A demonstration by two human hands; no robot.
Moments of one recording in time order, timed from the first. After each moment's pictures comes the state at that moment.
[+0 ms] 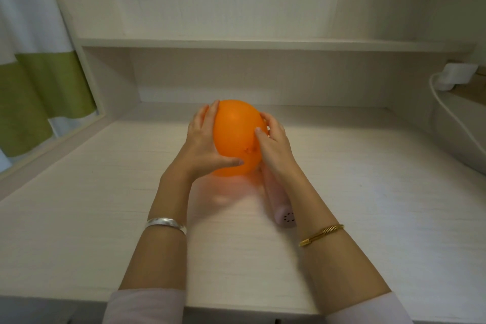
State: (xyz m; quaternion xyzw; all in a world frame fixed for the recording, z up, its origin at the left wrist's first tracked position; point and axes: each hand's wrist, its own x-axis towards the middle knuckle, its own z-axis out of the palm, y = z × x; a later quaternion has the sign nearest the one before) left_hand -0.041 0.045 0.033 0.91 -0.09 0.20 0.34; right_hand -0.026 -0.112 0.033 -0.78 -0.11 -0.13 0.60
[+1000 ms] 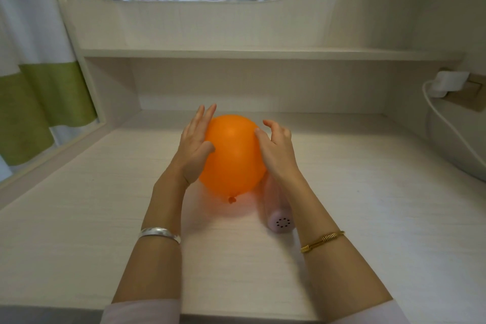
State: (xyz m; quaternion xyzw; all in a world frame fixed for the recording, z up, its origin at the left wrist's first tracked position) left_hand -0.044 0.053 0.043 0.87 -0.10 0.17 0.45; right_hand -0.030 -0.115 0.041 -0.81 -0.08 -0.16 0.56
